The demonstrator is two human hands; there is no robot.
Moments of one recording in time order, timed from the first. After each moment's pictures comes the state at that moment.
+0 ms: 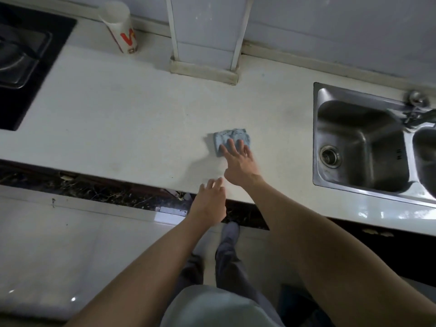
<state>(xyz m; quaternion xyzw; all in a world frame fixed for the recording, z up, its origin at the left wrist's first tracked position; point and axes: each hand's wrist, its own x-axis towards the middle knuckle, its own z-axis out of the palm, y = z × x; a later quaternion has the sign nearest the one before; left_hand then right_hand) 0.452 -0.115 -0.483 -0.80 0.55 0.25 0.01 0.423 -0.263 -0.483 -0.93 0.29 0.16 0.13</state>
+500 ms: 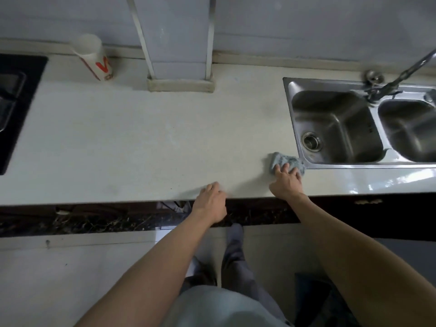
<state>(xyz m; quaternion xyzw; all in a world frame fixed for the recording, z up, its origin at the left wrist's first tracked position) 0.466 -0.116 -0.468 -0.75 0.59 0.29 0.05 0.289 -0.279 -0.482 -0.77 0.57 0.23 0.15</state>
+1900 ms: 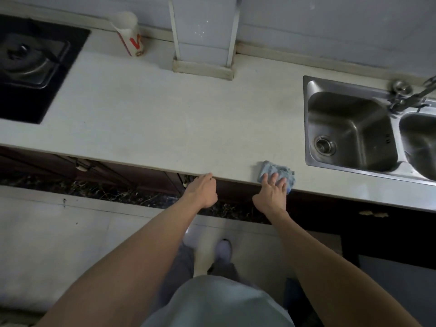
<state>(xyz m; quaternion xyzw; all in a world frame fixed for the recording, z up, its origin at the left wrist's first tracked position) 0.451 -0.080 -0.459 -0.80 0.48 0.36 0.04 0.277 -0.191 -0.476 -0.81 0.52 0.21 0.17</state>
